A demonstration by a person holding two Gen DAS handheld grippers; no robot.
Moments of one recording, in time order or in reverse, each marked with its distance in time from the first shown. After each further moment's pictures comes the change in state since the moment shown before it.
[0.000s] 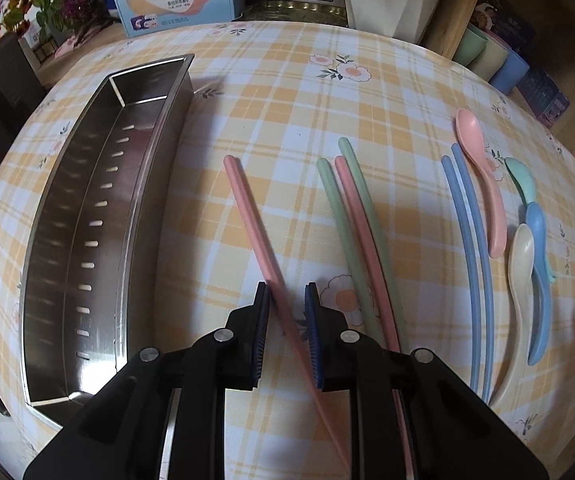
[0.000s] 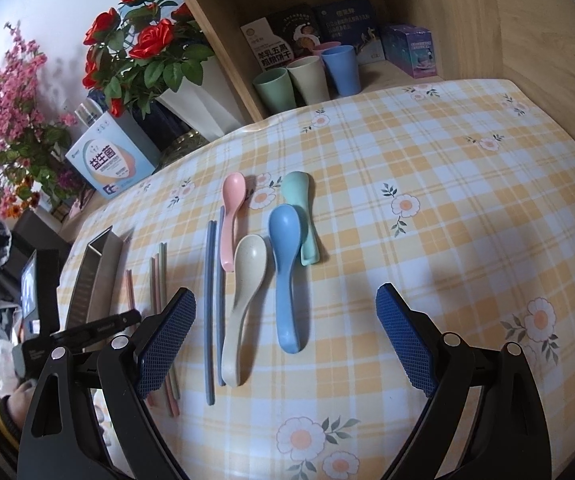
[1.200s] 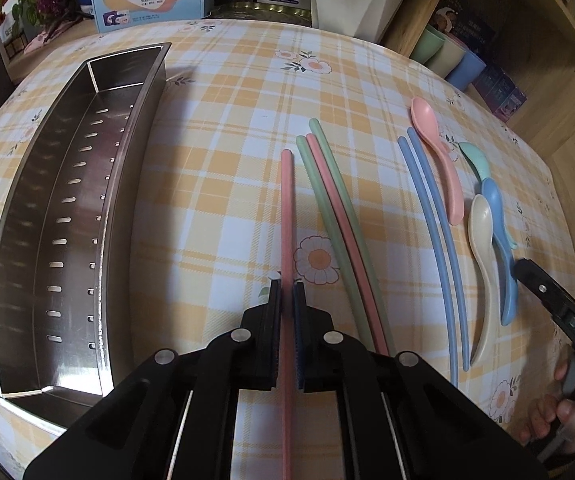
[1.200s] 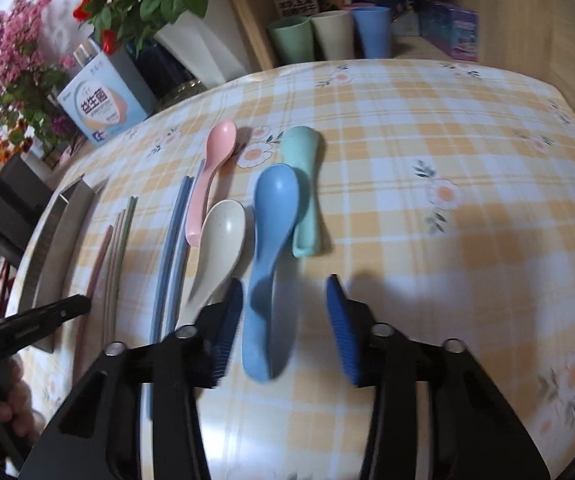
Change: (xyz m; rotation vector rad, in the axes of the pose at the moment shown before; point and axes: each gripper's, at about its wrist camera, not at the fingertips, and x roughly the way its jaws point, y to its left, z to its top) left arm -0.009 0.012 -0.025 0.010 -0.018 -0.198; right arm 0.086 0.002 0.005 -0.161 0.123 -0.001
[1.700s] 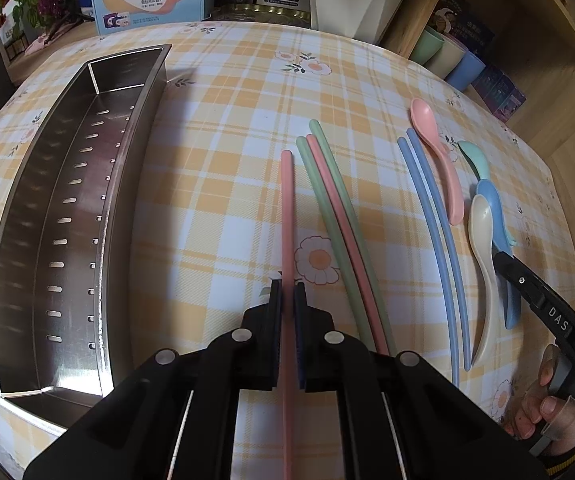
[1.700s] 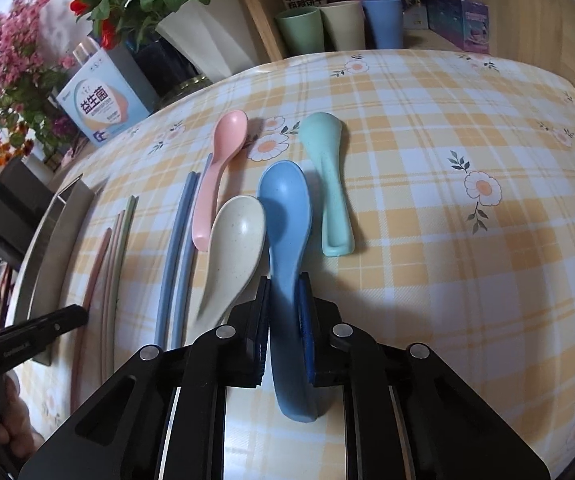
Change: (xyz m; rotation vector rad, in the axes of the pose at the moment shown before) left arm 0.000 -0.001 -0.002 0.006 -0.010 0.008; right arm 0.014 0.010 -0.006 0.020 -0.019 0.004
